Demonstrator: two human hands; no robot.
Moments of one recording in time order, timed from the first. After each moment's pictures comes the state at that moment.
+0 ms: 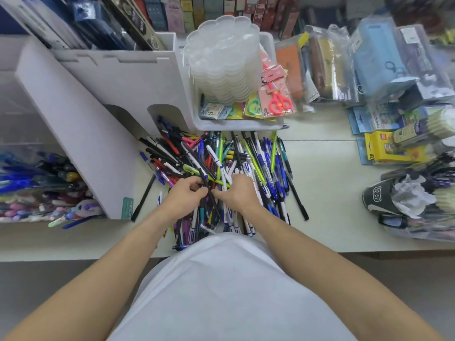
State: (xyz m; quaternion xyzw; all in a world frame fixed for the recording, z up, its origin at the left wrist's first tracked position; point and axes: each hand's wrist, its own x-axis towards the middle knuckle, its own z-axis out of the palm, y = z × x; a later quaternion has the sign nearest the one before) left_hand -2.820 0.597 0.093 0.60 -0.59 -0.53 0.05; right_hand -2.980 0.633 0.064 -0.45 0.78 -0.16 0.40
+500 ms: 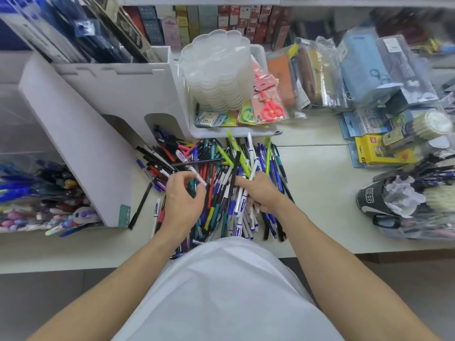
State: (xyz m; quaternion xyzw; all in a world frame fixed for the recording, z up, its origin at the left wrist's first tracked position) left_hand -2.840 0.622 0.108 0.64 -0.60 -0.41 0.25; right_hand -3.040 0.639 0.083 -0.24 0.68 -0.33 0.61
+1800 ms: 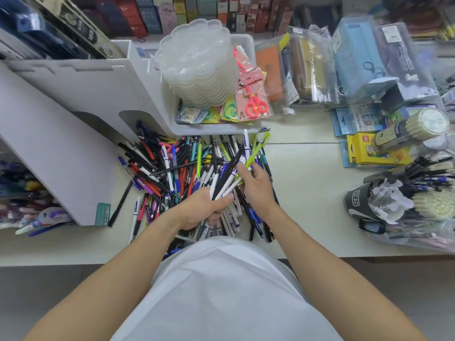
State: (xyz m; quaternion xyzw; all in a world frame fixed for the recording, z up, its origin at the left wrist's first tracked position) left_hand -2.907 0.622 0.090 0.43 -0.47 -0.77 0.02; right_hand -3.070 0.656 0.075 -0.28 0.67 -0.47 0.51
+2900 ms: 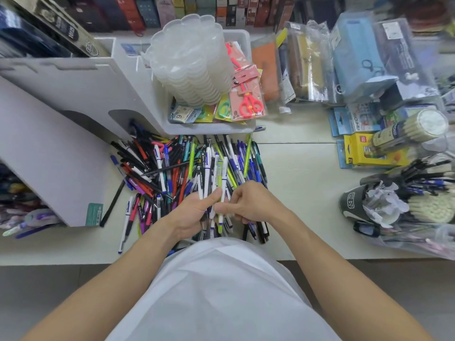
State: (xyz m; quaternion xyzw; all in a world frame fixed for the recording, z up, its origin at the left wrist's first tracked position) left_hand -2.913 0.635 0.083 0.50 -0.31 -0.80 0.09; right_hand -3.099 0.672 0.116 -0.51 0.66 -0.08 0.55
